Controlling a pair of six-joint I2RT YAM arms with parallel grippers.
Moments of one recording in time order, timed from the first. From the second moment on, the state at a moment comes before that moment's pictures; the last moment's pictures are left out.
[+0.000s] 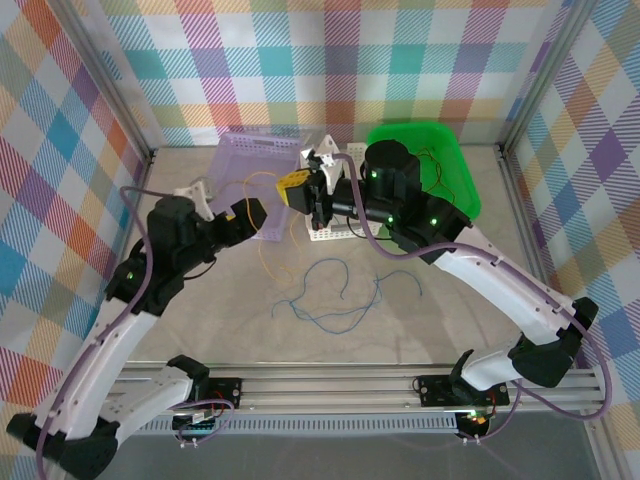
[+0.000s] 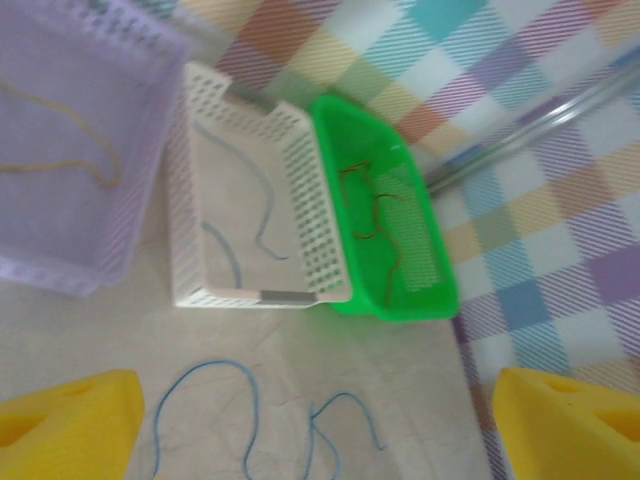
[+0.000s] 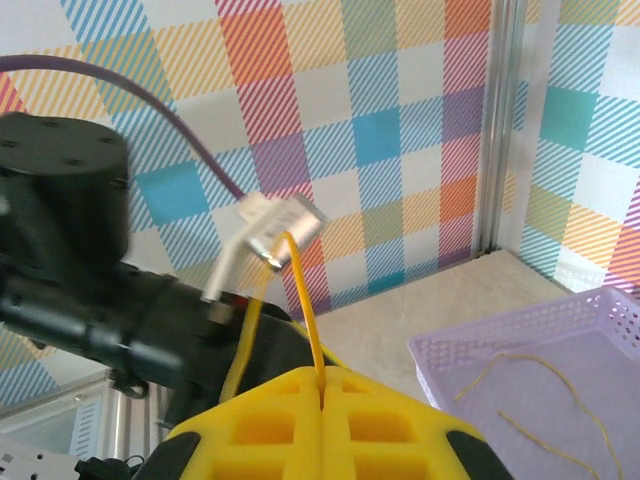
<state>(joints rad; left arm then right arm) -0.44 0.87 1.10 -0.58 0.11 -0.76 0.90 1.41 1.65 -0.34 -0.34 0.07</state>
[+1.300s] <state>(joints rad) -0.44 0.25 0.94 -1.08 -0.26 -0.52 0.70 2.21 2.68 -0.53 -0.41 0.25</state>
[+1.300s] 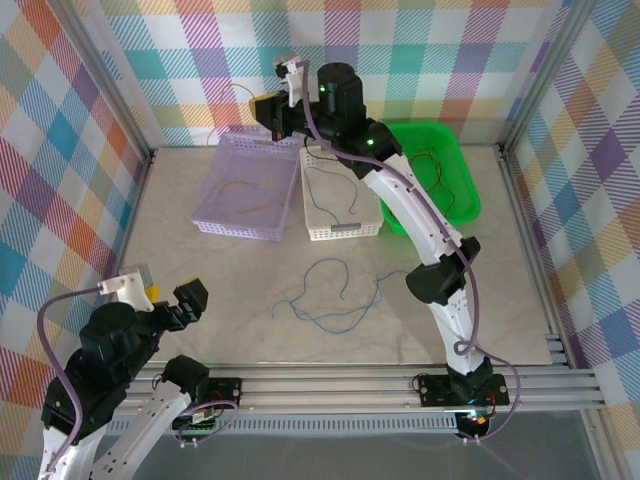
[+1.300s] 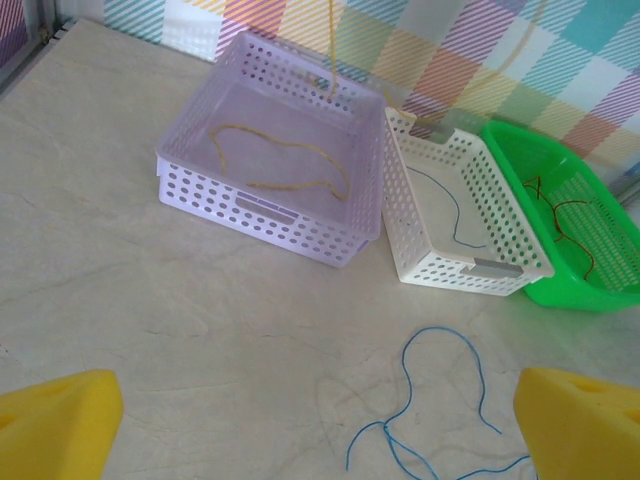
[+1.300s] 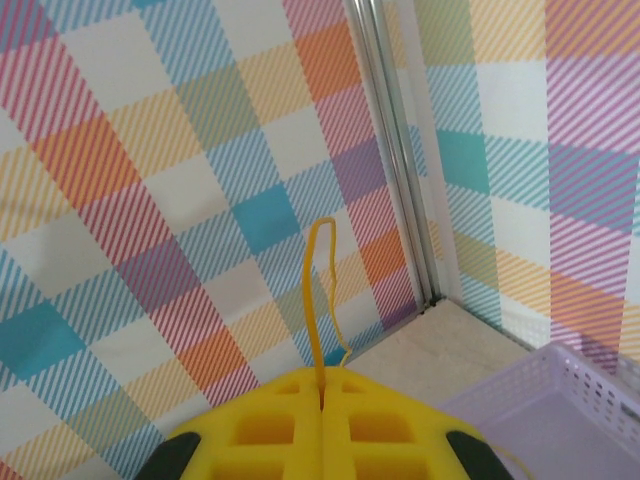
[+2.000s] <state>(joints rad) -0.44 0.22 0.92 -1.08 -0.27 -0.52 0.68 2.53 2.71 -0.42 -0.42 0.34</state>
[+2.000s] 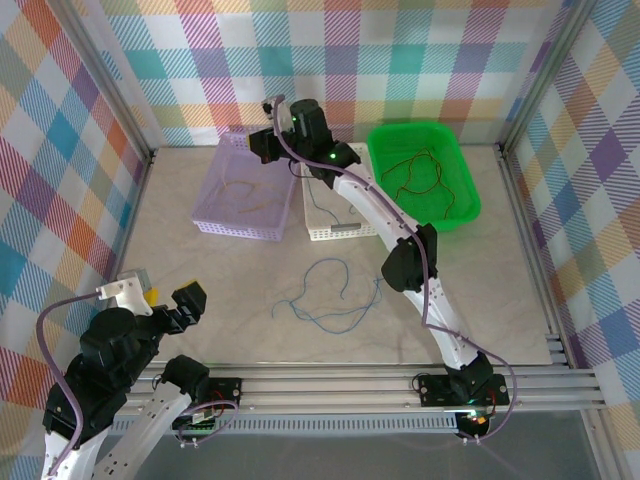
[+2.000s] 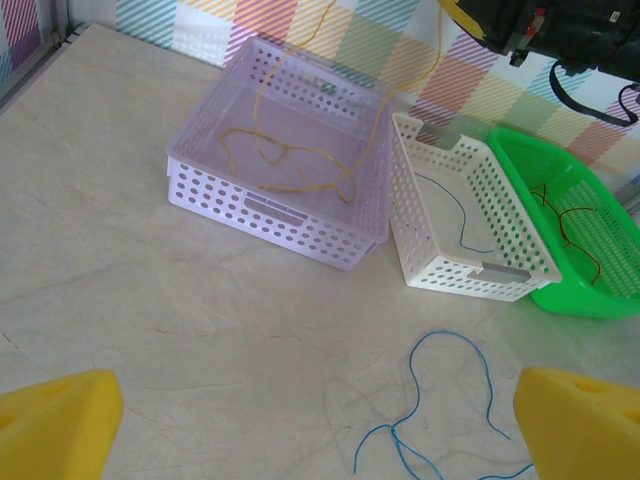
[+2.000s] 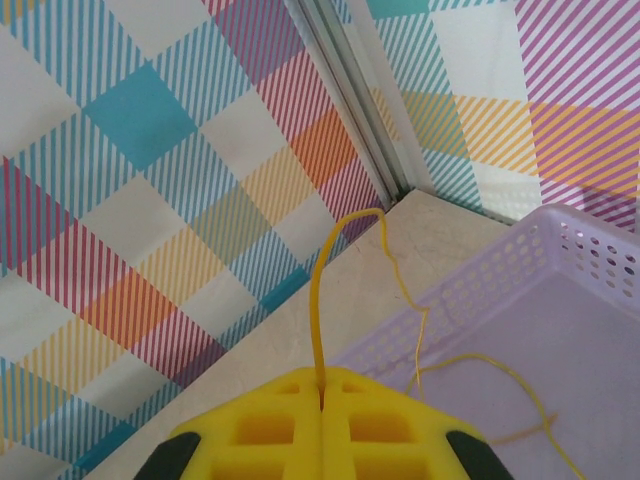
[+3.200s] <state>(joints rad) -0.44 0.21 0.91 -1.08 -0.27 -0.52 0.70 2.66 2.60 -0.48 -0.40 0.32</state>
